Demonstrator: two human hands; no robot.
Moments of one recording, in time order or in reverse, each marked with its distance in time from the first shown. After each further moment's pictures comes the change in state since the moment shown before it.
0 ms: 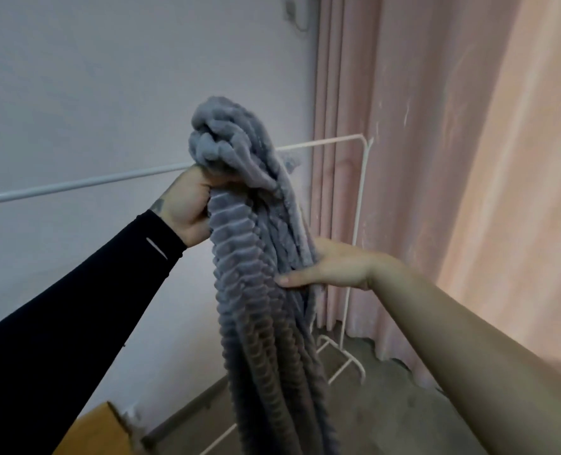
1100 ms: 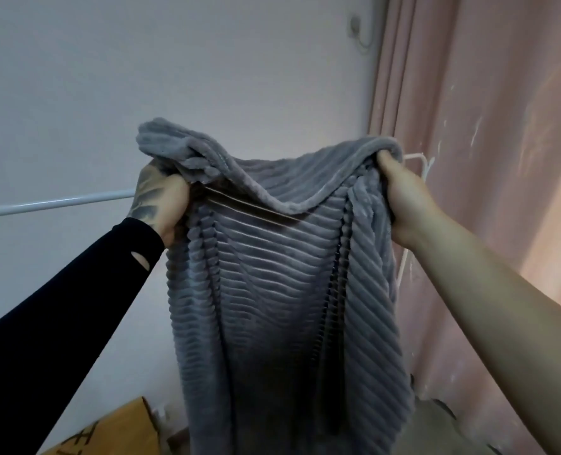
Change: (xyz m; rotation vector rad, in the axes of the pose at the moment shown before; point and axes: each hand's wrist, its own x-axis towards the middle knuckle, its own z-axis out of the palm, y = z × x) left_hand -0.045 0.048 -0.130 0.579 0.955 0.244; right_hand 0.075 -0.082 -0.047 0.827 0.693 -0.153
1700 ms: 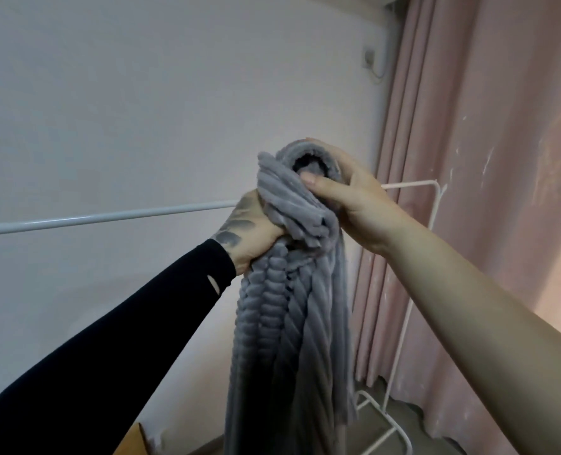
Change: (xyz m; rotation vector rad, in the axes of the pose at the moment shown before) left_hand -0.023 0.004 0.045 0.027 -0.522 0.112; right_hand -0.006 -0.001 0.100 -0.252 -0.485 -0.349
